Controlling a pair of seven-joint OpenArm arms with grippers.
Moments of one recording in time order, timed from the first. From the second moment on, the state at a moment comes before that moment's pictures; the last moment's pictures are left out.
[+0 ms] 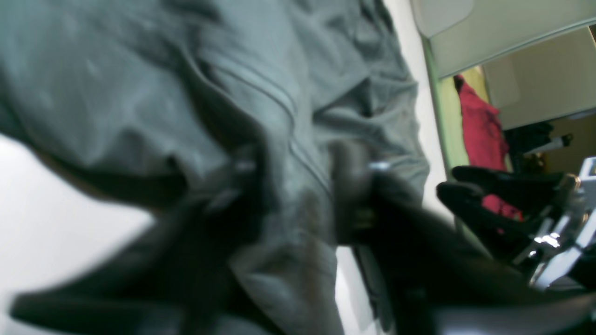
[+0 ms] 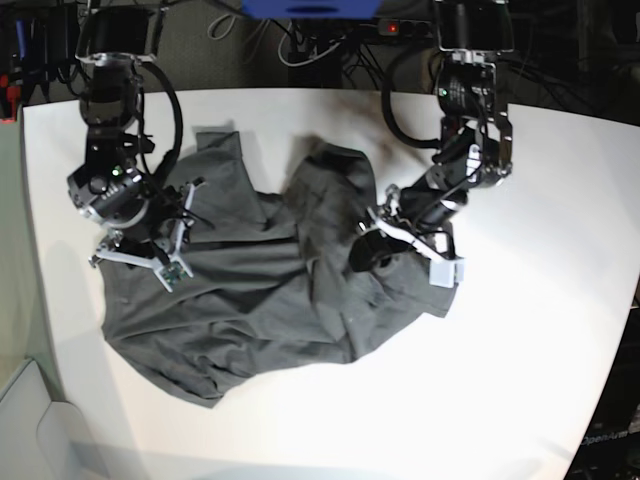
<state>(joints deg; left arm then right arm) 2.1 0.8 -5.3 87.6 -43.9 -18.2 38.8 -0.9 6.5 6.9 103.7 -8.9 38.2 -54.0</state>
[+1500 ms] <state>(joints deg) 12.2 -20.0 -43.4 88.0 -43.8 -18.6 46.3 2.3 5.4 10.4 86.5 -8.2 36.0 -49.0</state>
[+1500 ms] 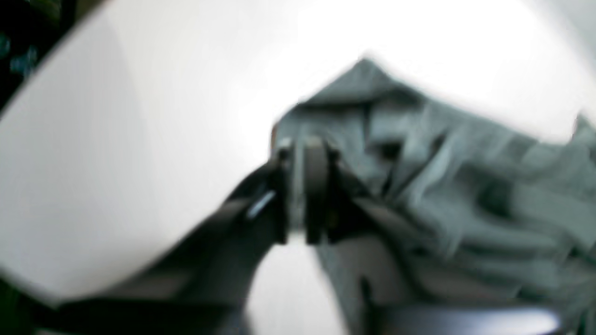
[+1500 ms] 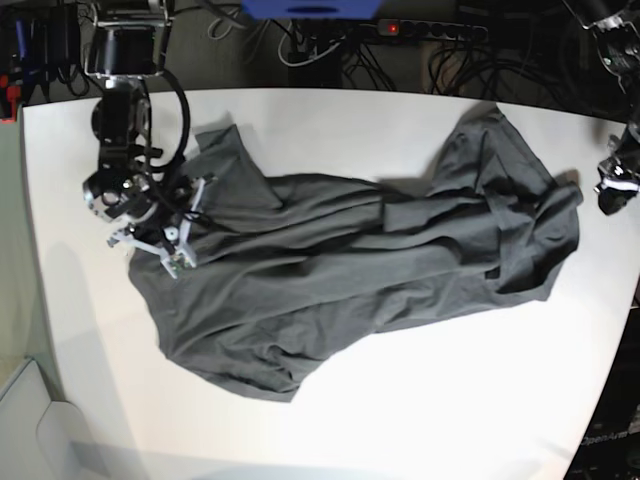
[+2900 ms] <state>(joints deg) -13.3 -2.9 -35.7 65.5 -28.5 -17.9 33.5 5.4 4.8 17.1 89.1 -8.8 34.6 -49.5</state>
